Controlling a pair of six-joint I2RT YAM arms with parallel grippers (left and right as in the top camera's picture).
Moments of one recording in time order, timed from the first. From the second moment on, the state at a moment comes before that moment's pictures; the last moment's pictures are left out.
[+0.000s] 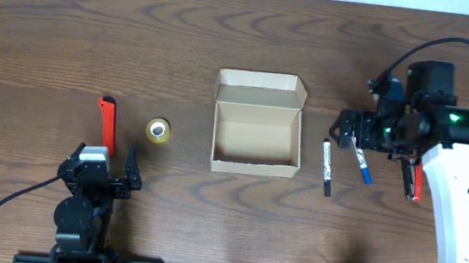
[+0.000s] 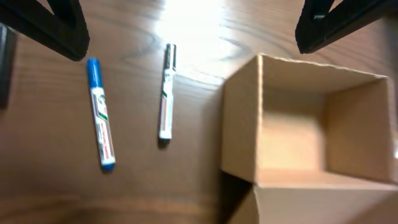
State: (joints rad) left arm 0.00 0.05 0.08 -0.27 -0.04 -0.04; right arm 0.00 1.41 1.33 -1.18 -0.23 0.02
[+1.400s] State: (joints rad) left arm 0.00 0.08 0.08 -0.27 -0.04 -0.04; right arm 0.12 1.78 1.03 -0.76 -0.03 0.10
